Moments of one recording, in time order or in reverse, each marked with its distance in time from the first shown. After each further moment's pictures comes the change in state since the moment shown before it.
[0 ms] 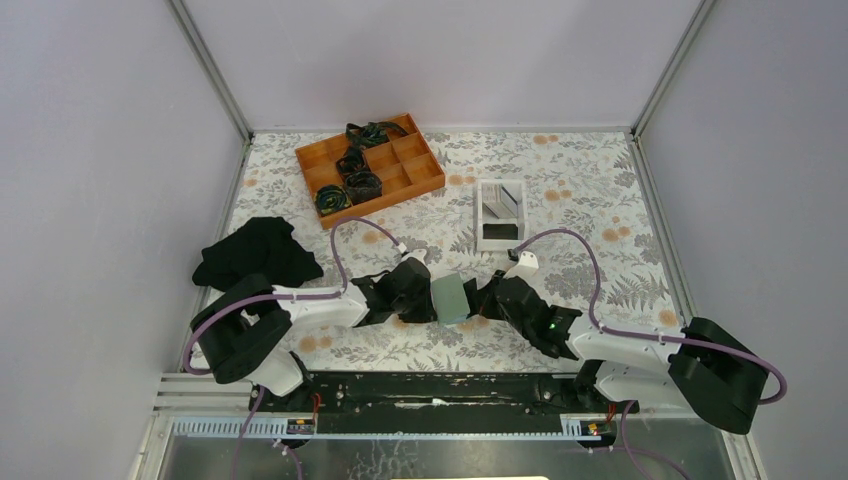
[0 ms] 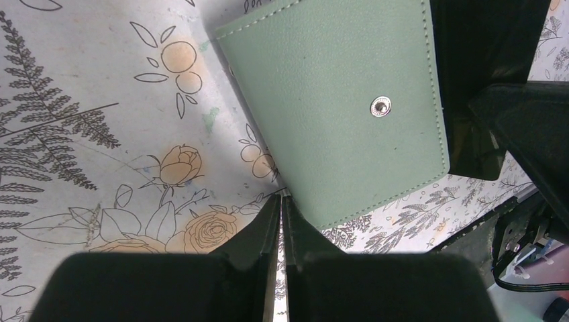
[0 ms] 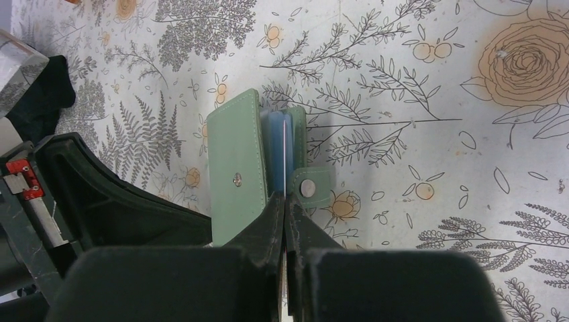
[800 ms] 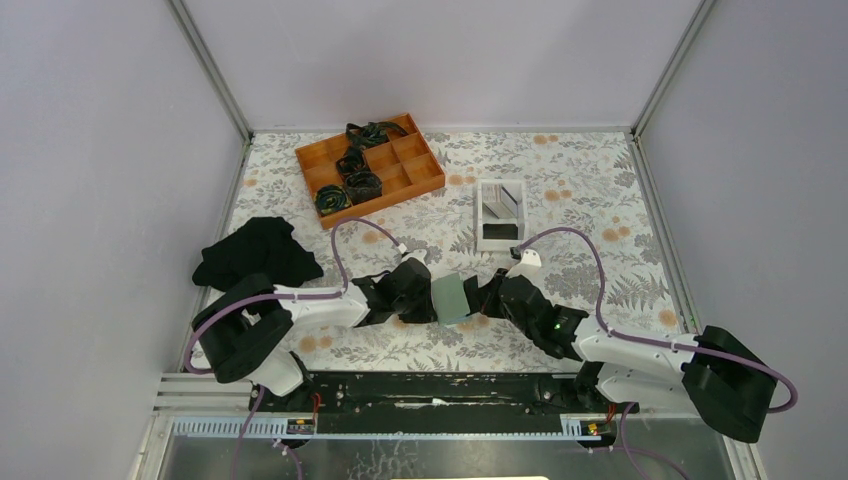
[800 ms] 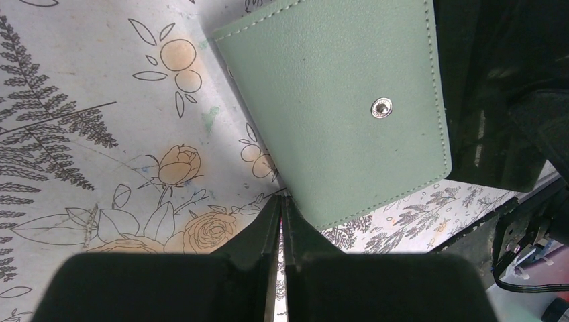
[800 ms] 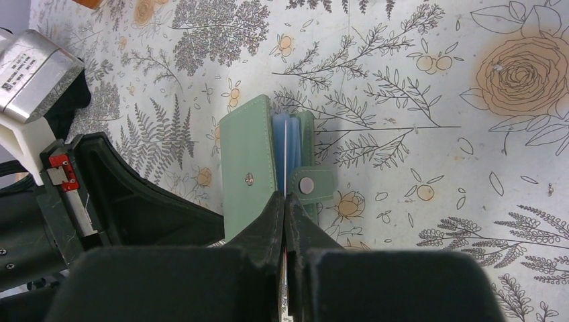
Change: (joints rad) left arm -0.003 0.006 0.000 0.000 0.000 -0.003; right arm -0.001 -0.066 0.010 -0.048 -0.002 -0.021
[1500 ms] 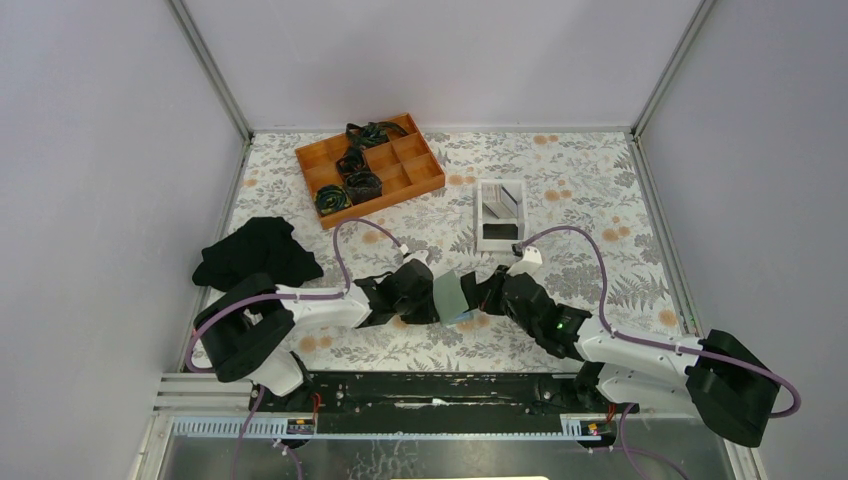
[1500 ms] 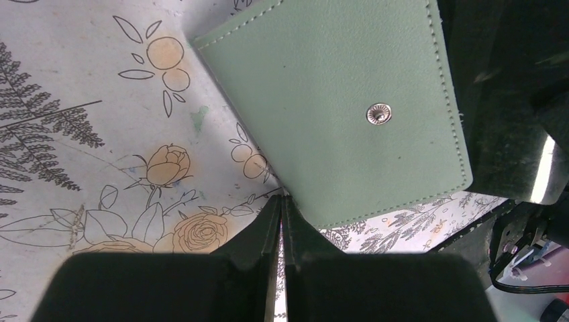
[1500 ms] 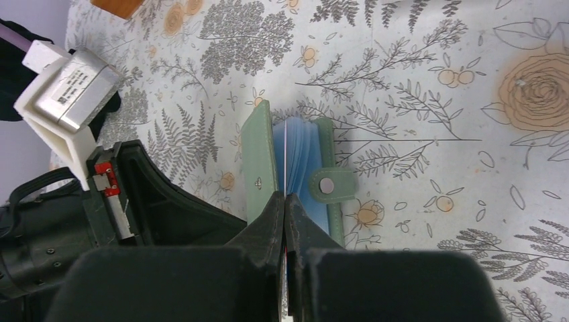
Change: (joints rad) left arm -0.015 0.009 0.006 0.005 -0.011 -0.015; right arm -0.016 -0.026 0.000 0.027 -0.031 -0.004
